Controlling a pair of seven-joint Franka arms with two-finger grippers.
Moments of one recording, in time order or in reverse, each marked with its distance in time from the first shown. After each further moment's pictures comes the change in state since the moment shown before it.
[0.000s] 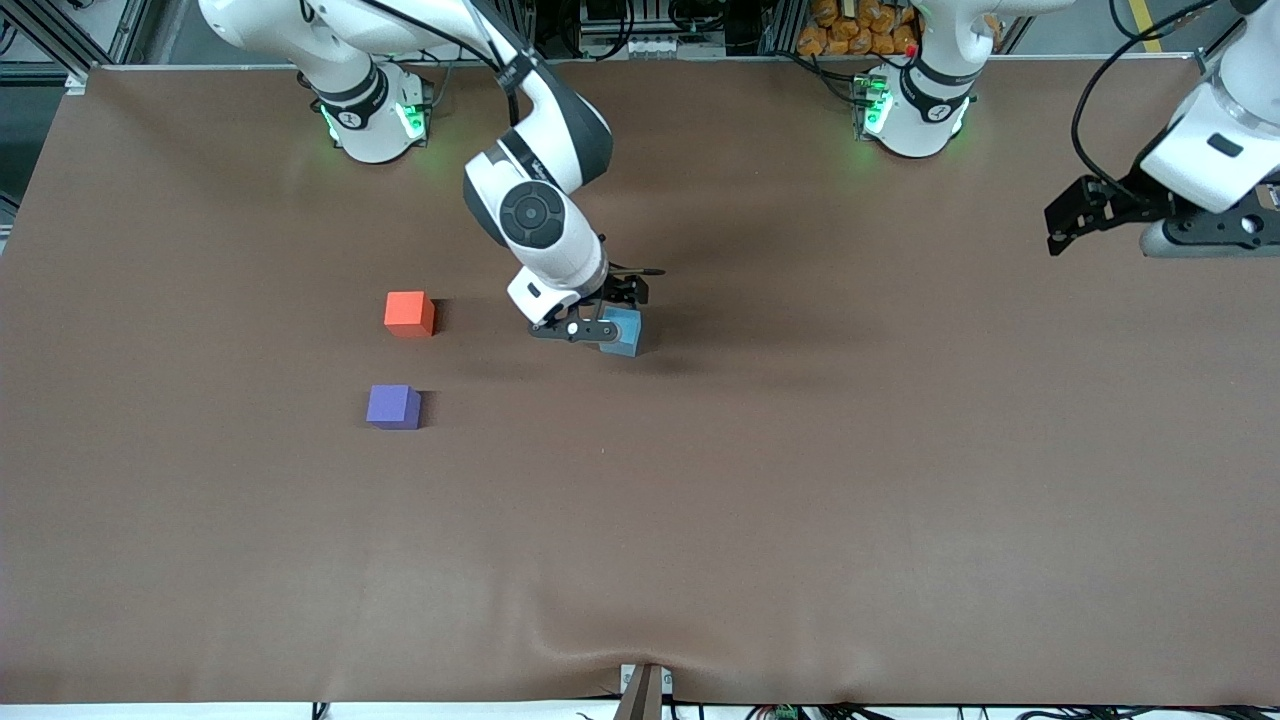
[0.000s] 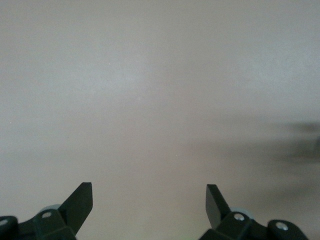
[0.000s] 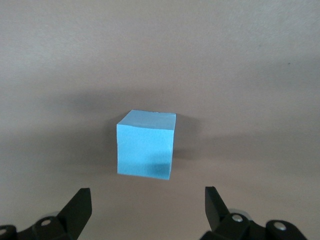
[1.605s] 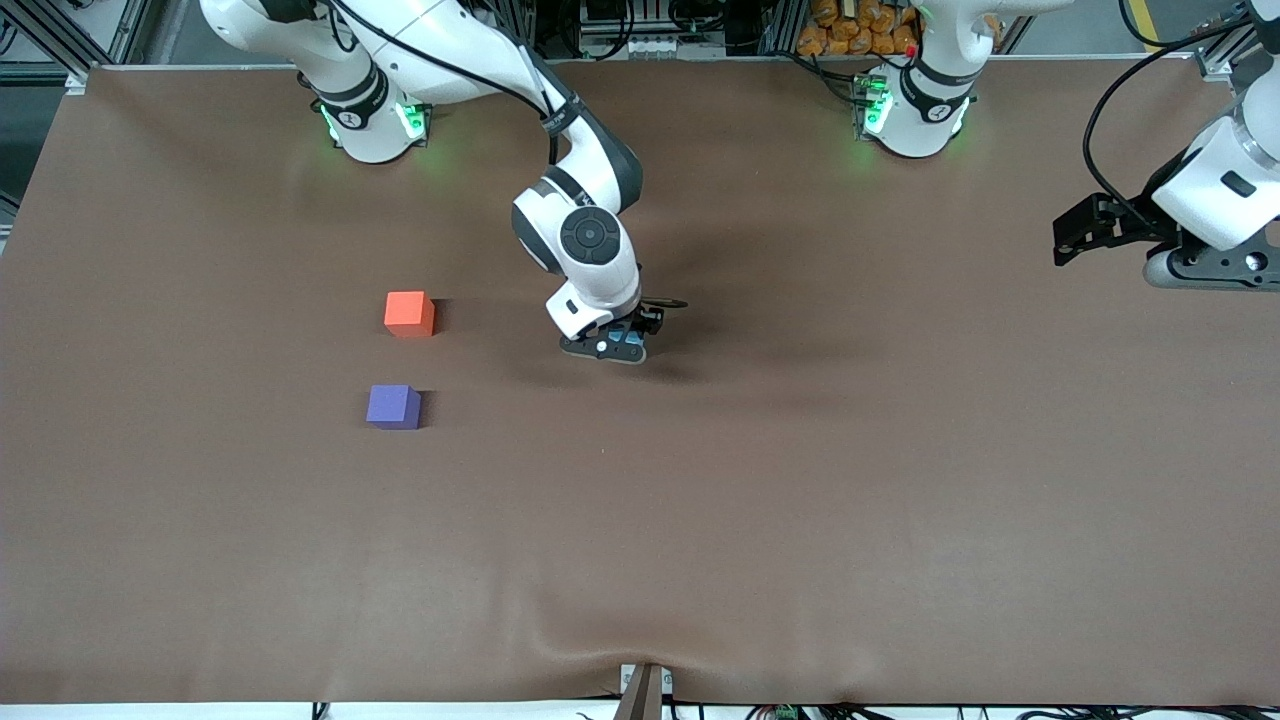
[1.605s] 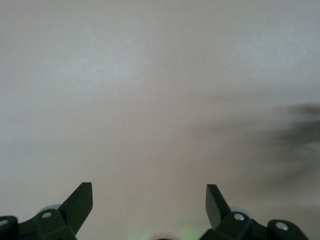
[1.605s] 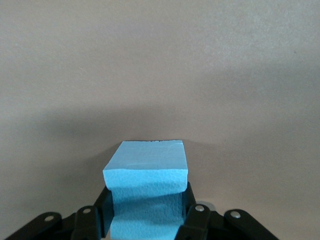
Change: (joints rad) left arm 0.017 0.119 0.003 0.142 -0.008 -0.089 0.064; right arm 0.057 0.168 -0.012 0.113 -0.136 0.084 0.198
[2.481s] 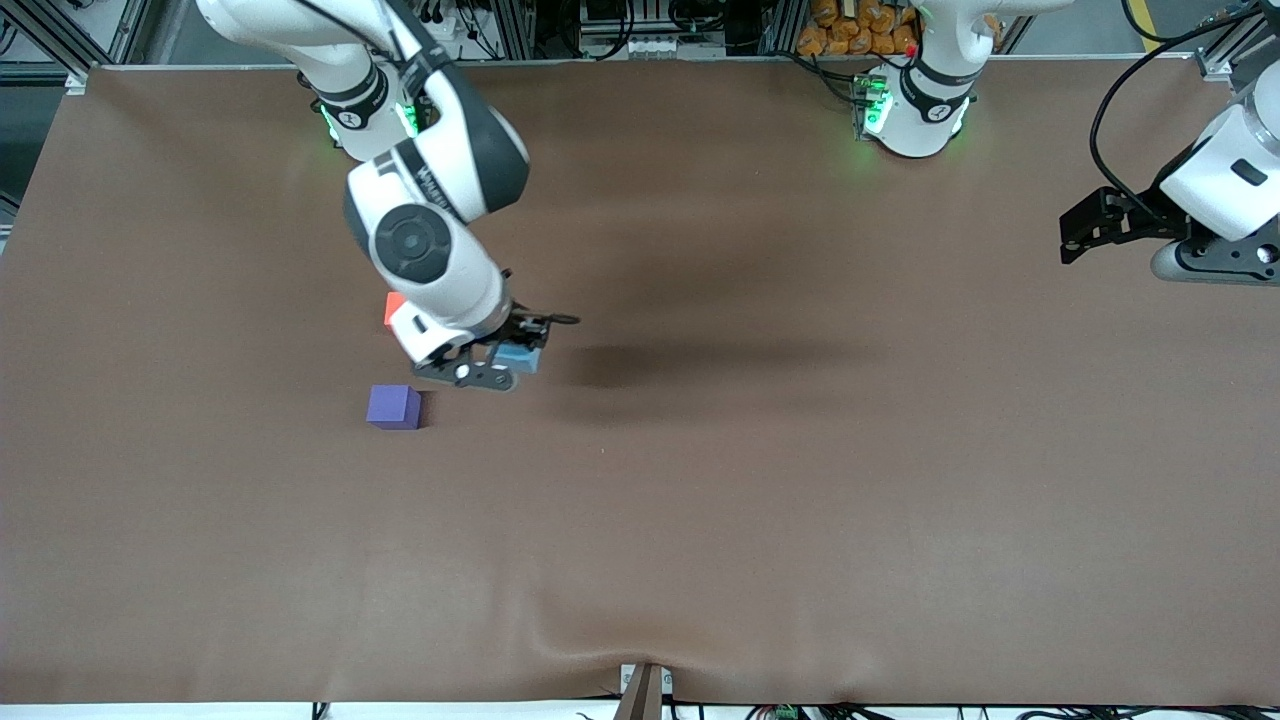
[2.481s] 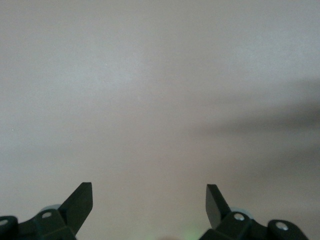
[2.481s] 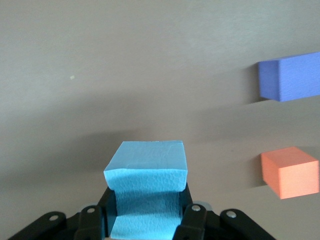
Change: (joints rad) left arm 0.000 0.000 -0.004 0.019 0.002 0.000 0.021; right arm -0.270 -0.253 -0.022 0.028 -0.012 -0.391 -0.239
